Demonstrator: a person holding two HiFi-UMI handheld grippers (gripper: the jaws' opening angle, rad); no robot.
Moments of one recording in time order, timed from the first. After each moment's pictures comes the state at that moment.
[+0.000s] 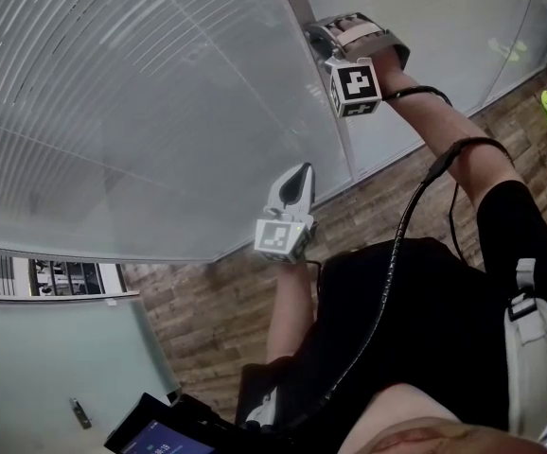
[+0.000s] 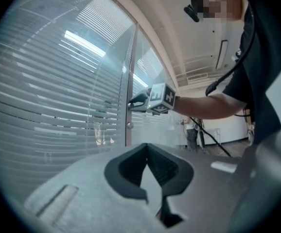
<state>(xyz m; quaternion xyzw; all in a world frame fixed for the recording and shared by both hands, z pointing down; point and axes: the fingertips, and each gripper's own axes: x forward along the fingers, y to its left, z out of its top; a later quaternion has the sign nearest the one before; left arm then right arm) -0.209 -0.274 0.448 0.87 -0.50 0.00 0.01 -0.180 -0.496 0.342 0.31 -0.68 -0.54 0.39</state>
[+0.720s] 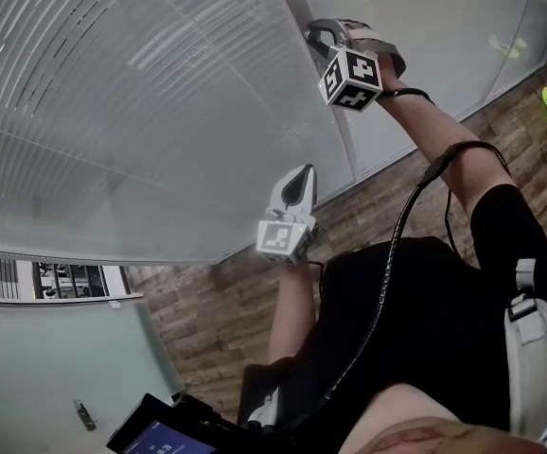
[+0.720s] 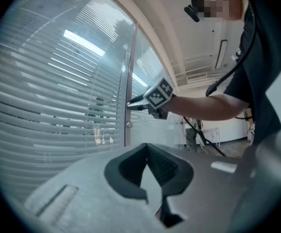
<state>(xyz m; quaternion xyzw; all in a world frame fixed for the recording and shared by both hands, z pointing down) -0.206 -0.272 0.449 0.87 -0.50 0.00 0.01 -0.173 -0.498 0.329 0.38 -0.80 -0.35 0.29</state>
